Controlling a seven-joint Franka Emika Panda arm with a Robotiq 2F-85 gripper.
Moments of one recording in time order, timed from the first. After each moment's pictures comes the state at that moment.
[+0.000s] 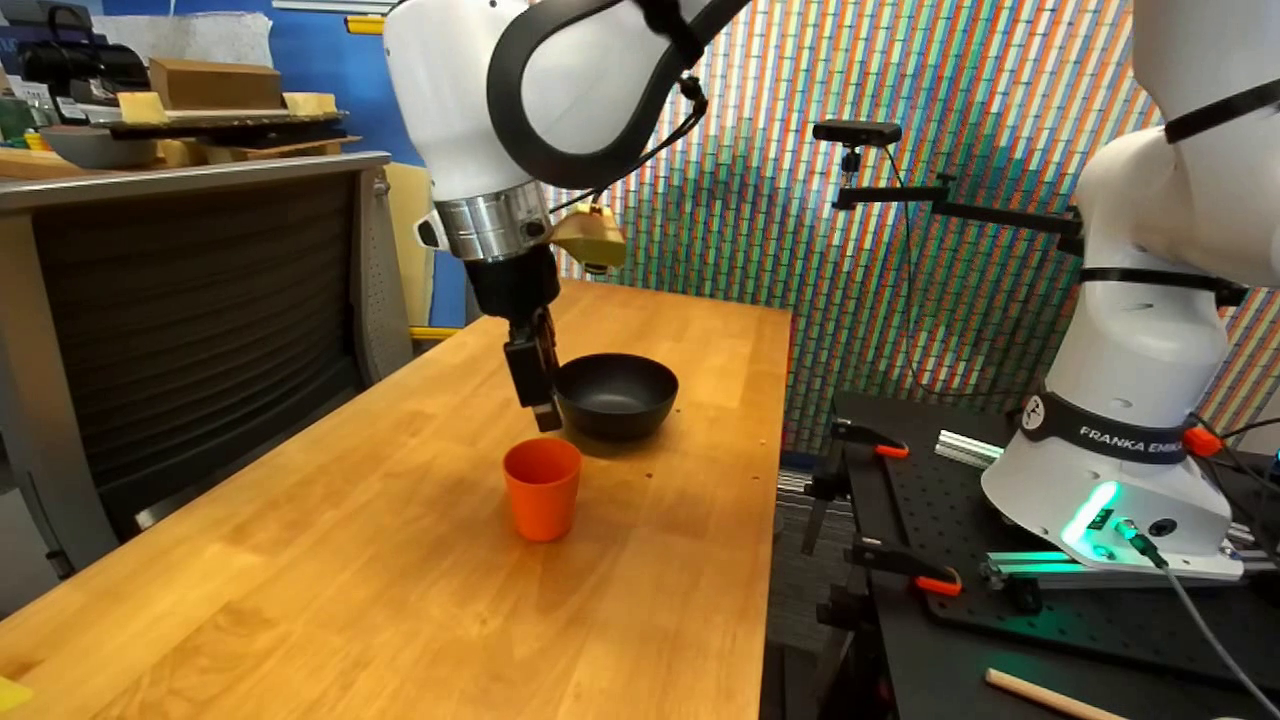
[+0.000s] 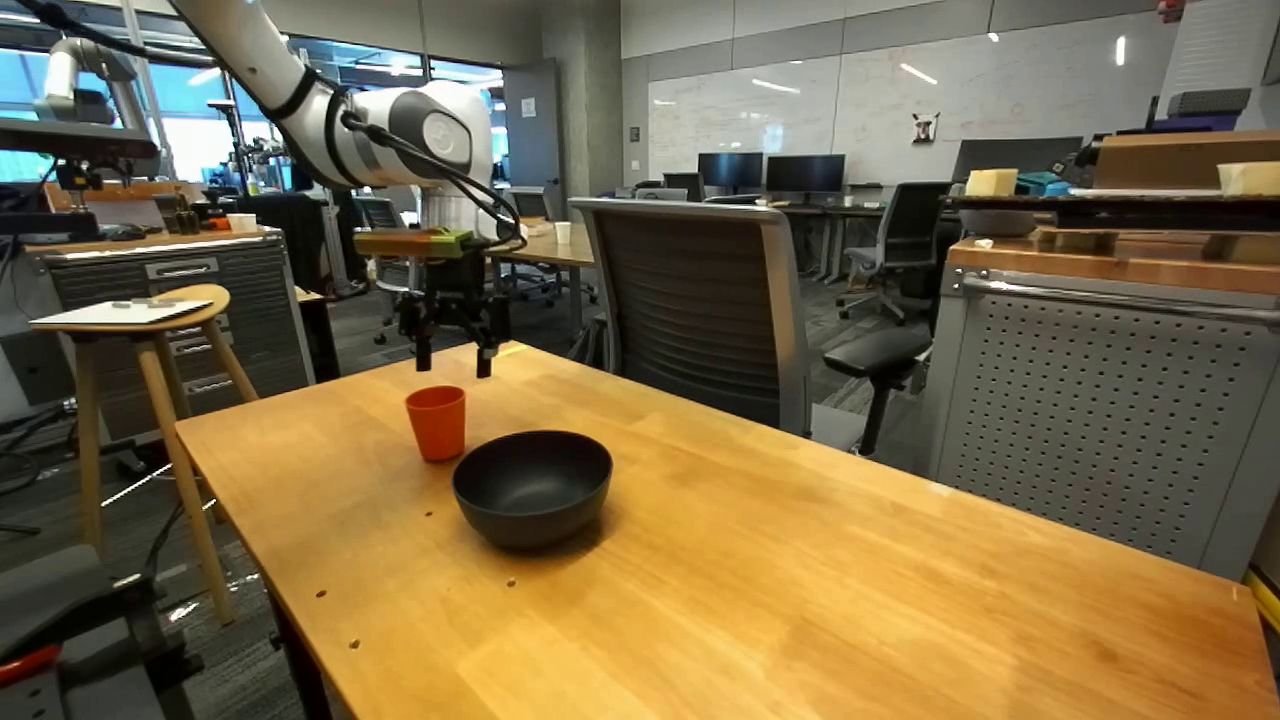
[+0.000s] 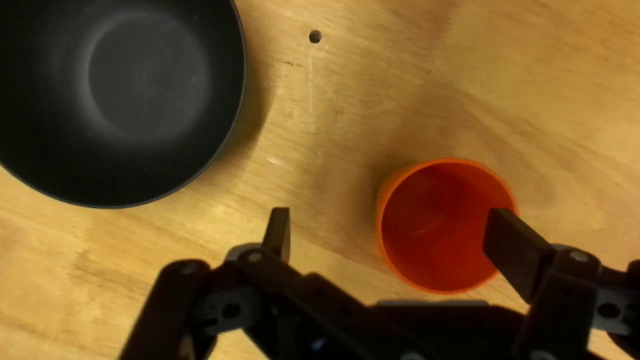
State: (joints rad) arm 0.15 0.42 0.13 -1.92 -0.14 2.12 -0.04
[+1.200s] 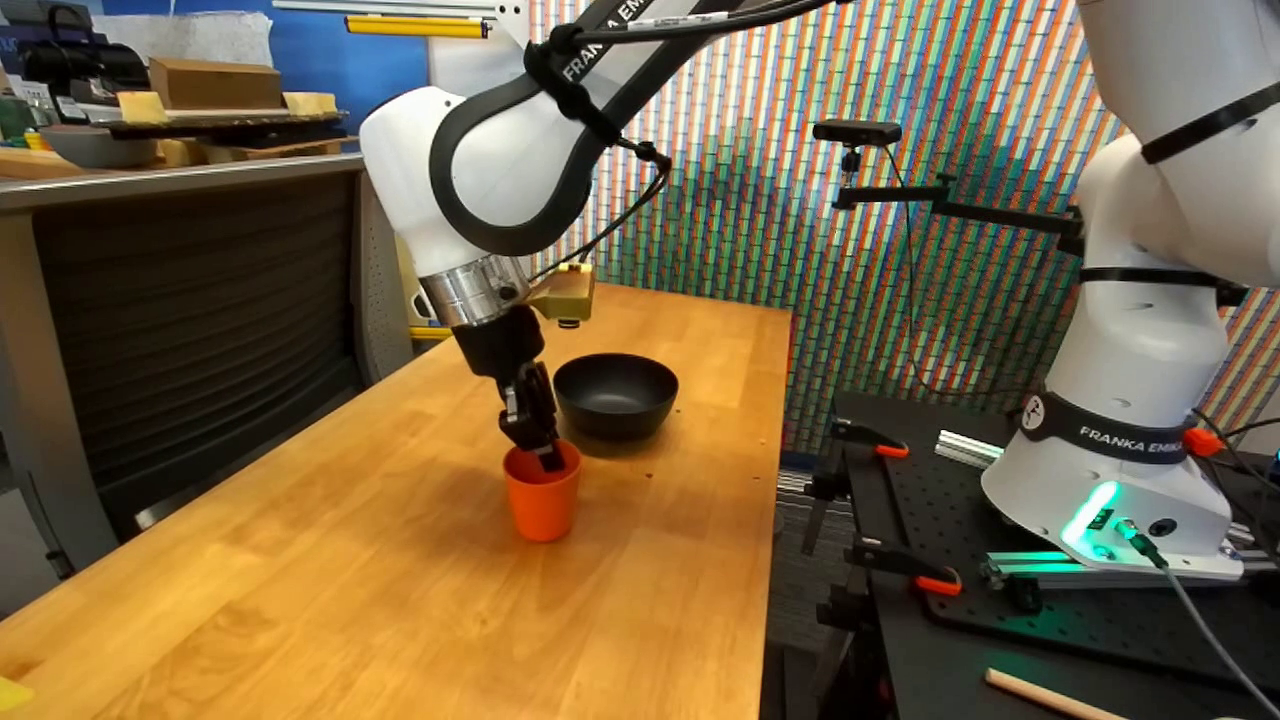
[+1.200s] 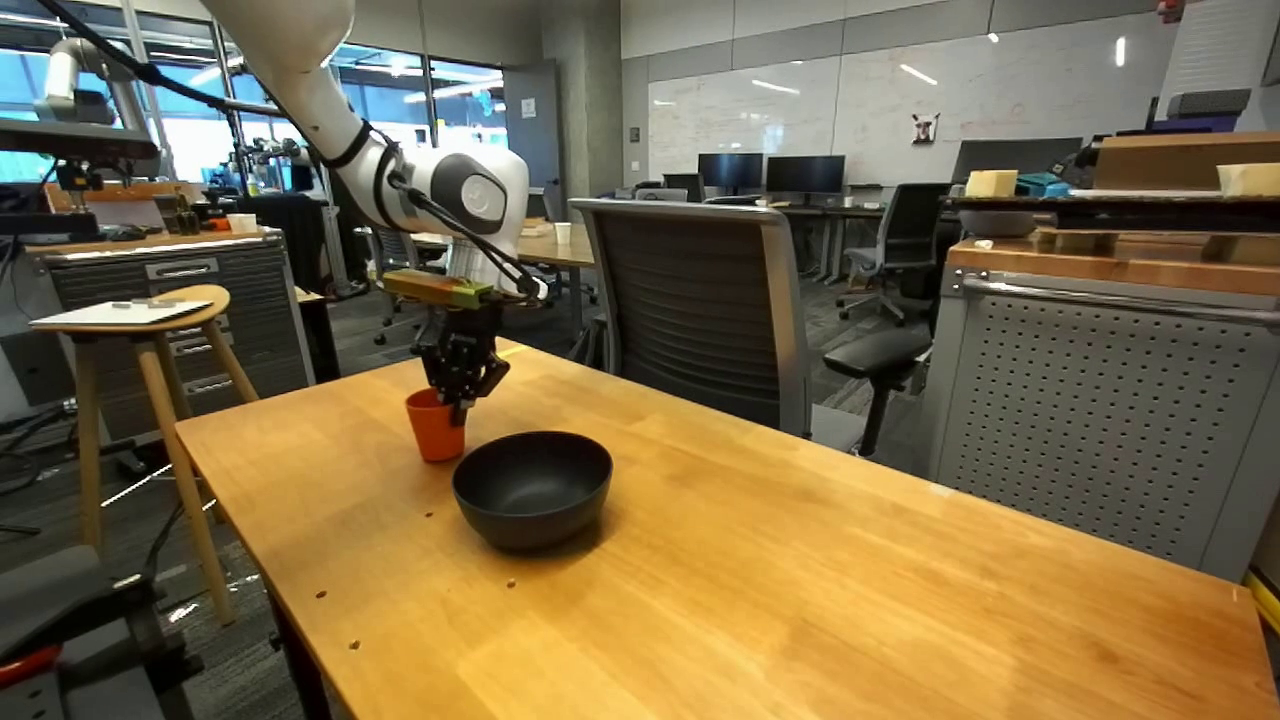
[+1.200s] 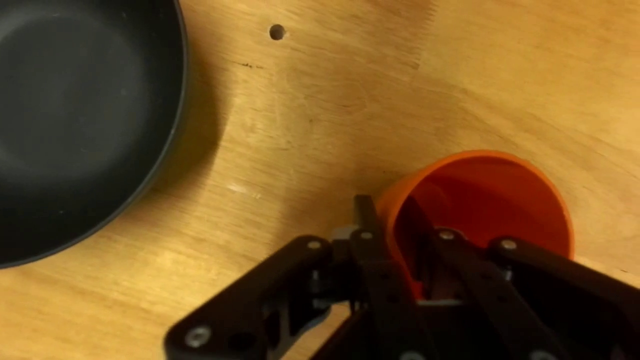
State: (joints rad) arm 0.13 0.61 0.13 -1.78 -0.05 2.03 -0.05
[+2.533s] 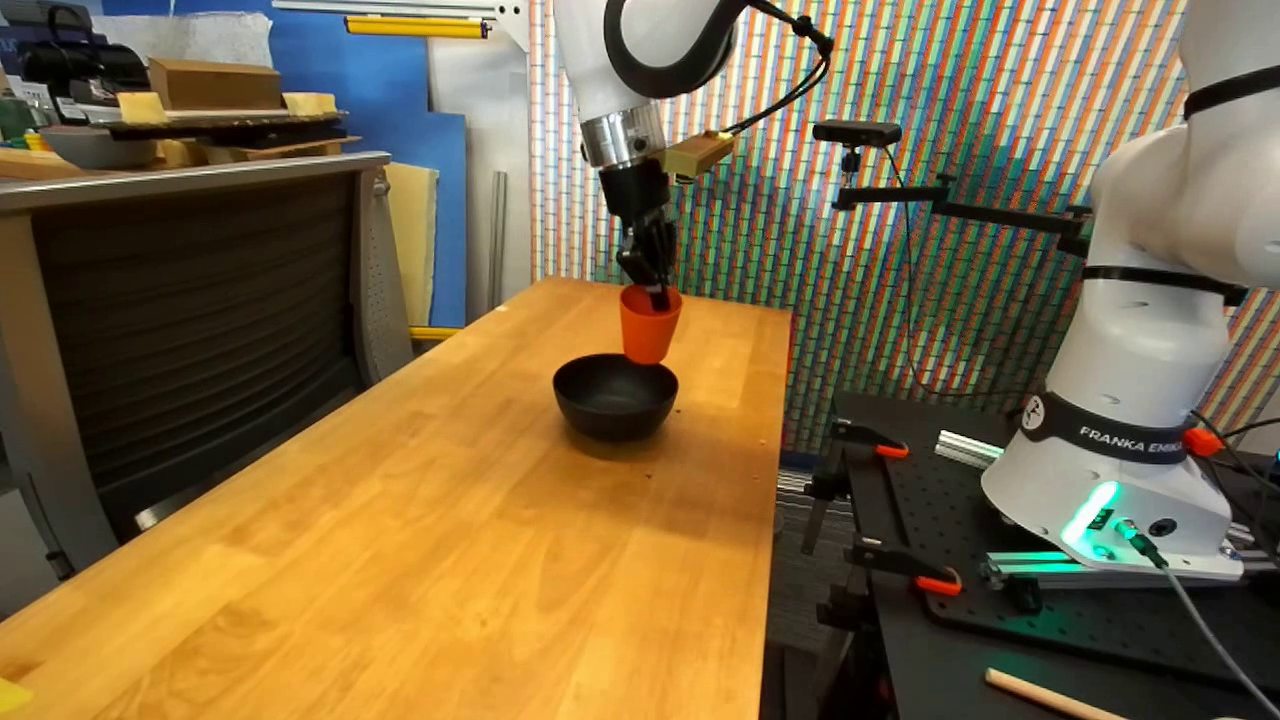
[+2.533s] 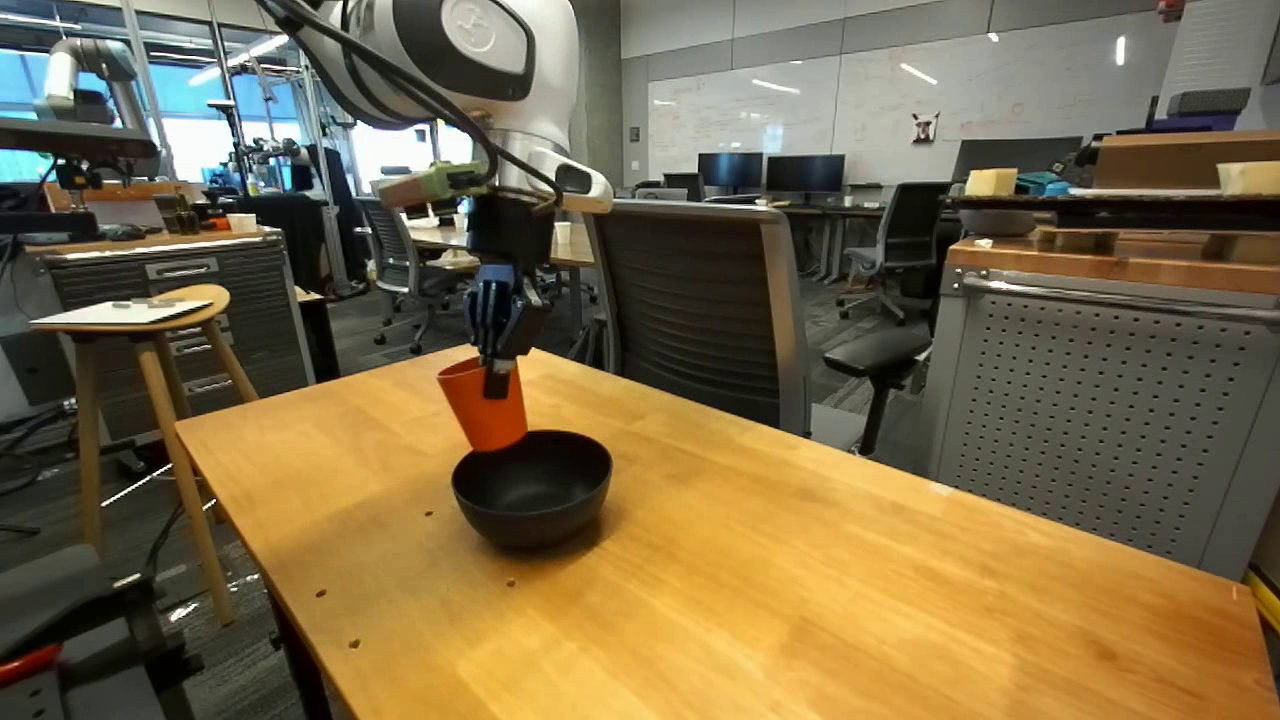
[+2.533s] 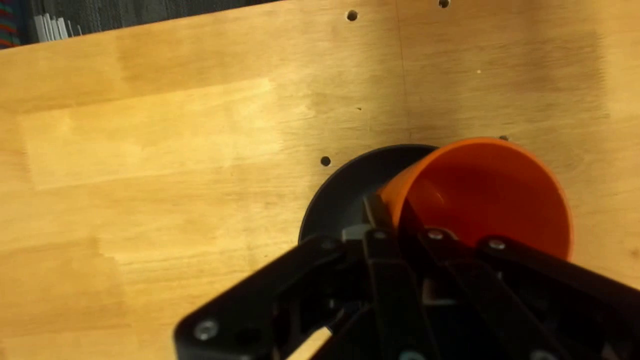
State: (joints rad) arm -0.01 0.15 -0.06 -2.15 -0.11 2.02 0.14
